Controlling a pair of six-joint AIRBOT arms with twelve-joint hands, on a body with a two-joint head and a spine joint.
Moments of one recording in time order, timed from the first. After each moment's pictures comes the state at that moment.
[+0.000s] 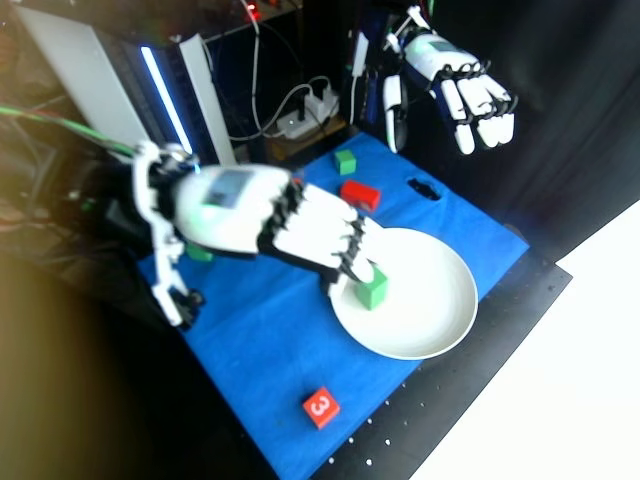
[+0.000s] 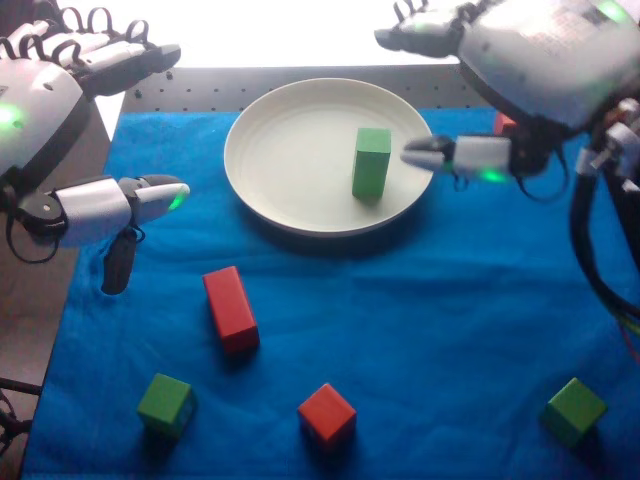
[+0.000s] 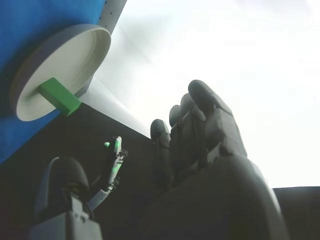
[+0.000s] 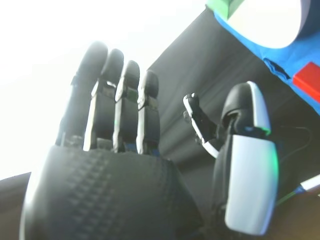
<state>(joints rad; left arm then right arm) 0.89 -0.85 0.88 -0.45 -1.08 1.43 -0.61 -1.11 1.08 -2.86 -0.83 1.75</state>
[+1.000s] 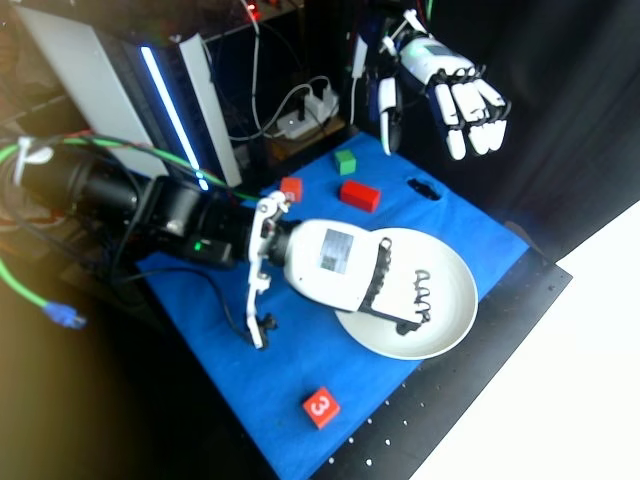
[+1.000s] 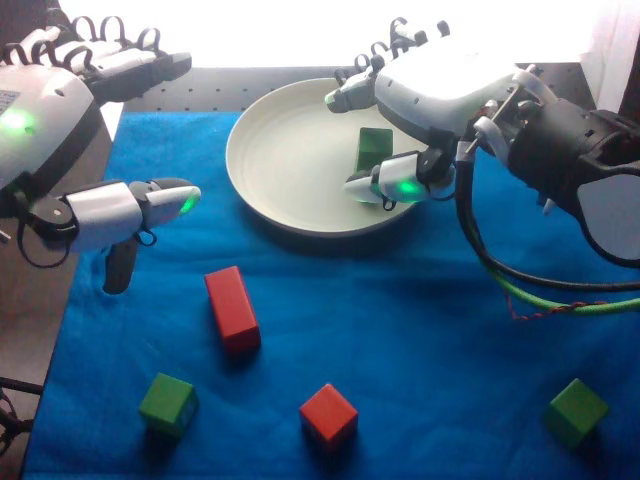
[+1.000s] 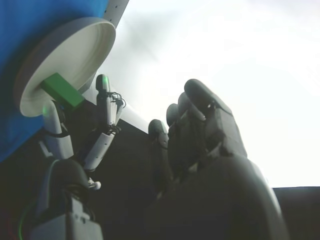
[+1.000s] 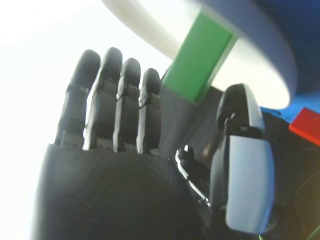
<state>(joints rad) 0.89 -0.87 0.88 -0.45 -1.09 1.43 -0.57 -1.38 1.38 -2.71 -0.53 1.75</state>
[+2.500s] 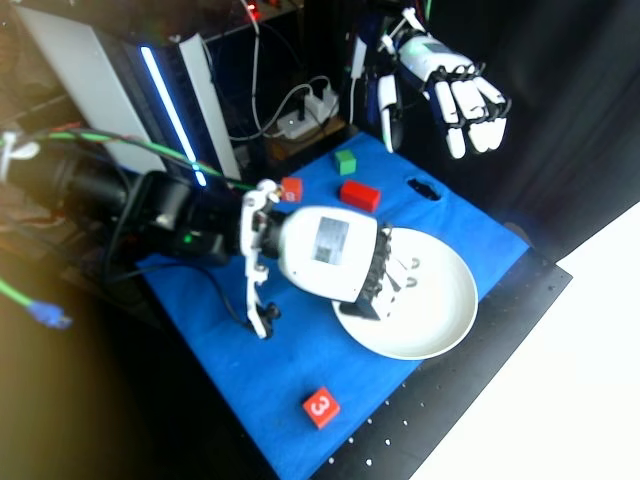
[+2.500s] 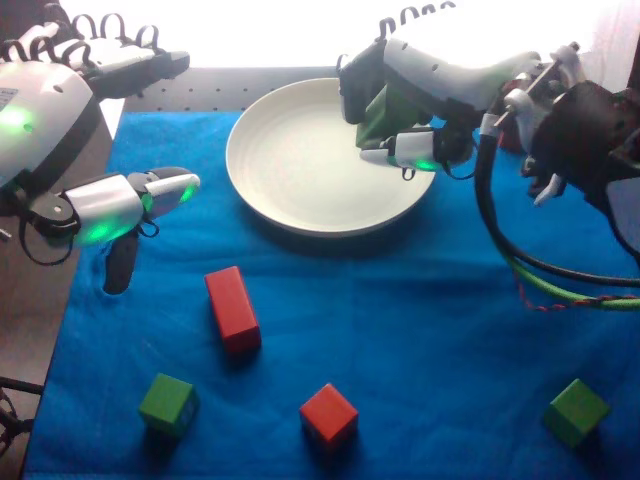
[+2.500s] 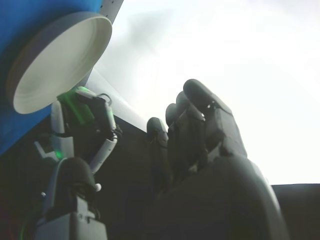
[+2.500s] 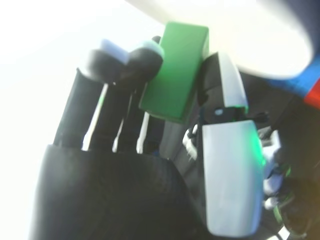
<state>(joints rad) 0.89 -0.87 0.88 -0.46 -1.10 1.43 -0.55 -1.30 1.30 -2.84 -0.62 1.97</state>
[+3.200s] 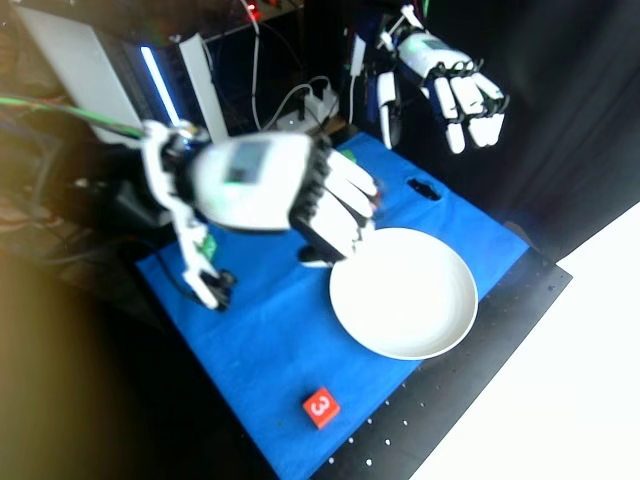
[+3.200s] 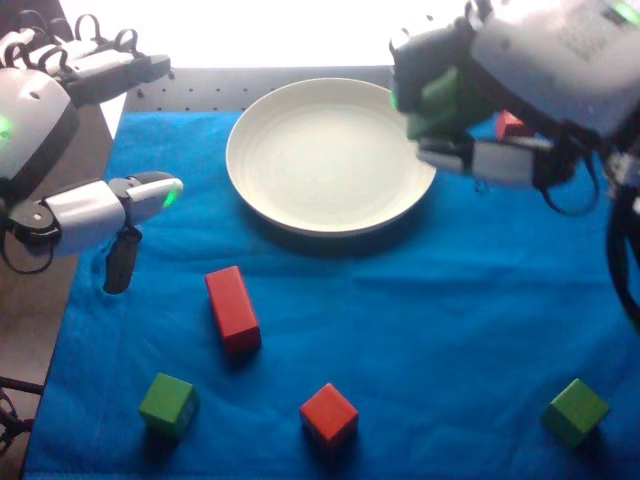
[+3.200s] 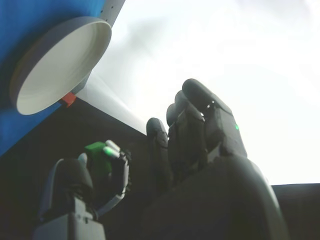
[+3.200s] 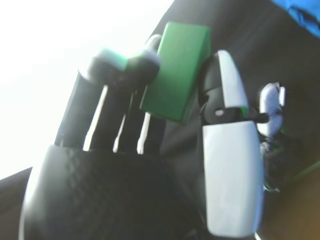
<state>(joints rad) 0.93 -0.84 0.85 -0.49 -1.15 1.43 -0.65 -1.02 0.97 -2.98 -0.88 1.98</state>
